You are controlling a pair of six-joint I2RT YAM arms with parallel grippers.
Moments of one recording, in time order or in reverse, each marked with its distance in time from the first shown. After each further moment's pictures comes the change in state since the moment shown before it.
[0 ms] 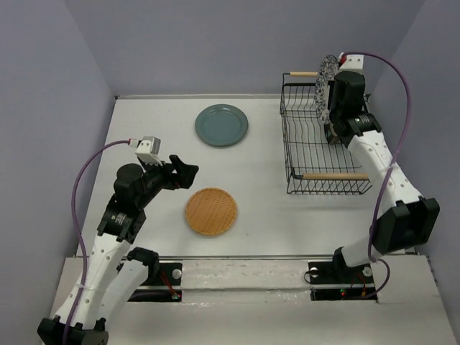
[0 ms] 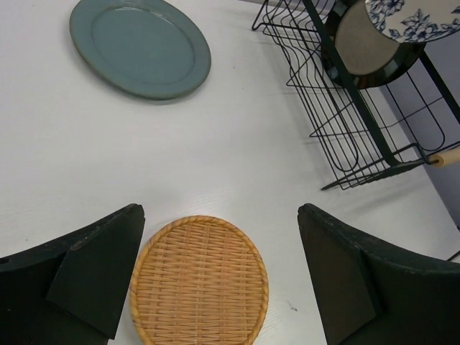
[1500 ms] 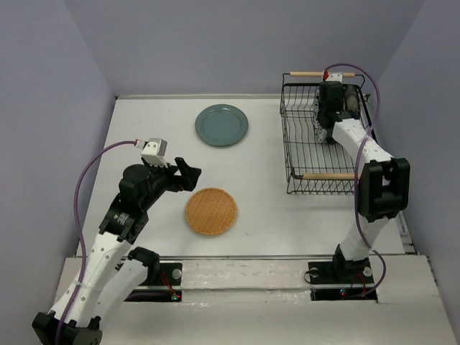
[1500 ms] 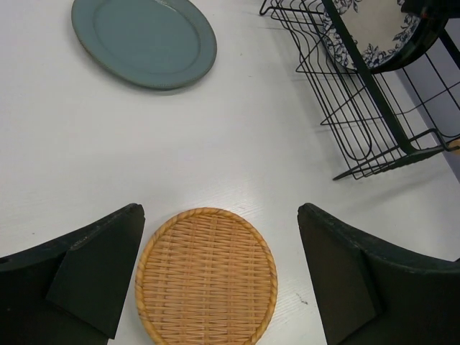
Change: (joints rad) left arm -0.095 0.008 0.000 -0.021 -0.087 0.038; right arm -0.073 0.356 0.034 0.010 0.001 -0.042
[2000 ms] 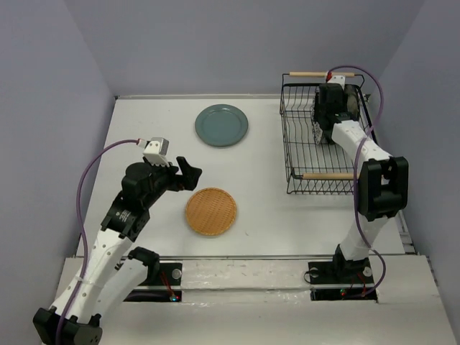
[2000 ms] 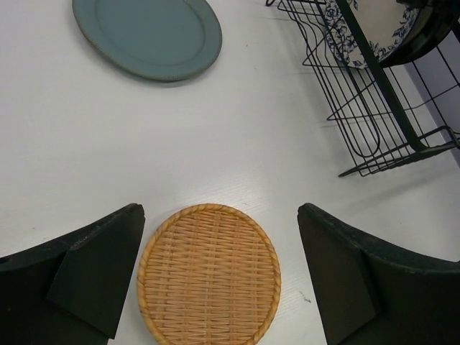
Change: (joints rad) left arm 0.000 0.022 0.000 -0.001 -0.004 0.000; right arm -0.008 0.013 -0.045 0.059 -0.014 0.099
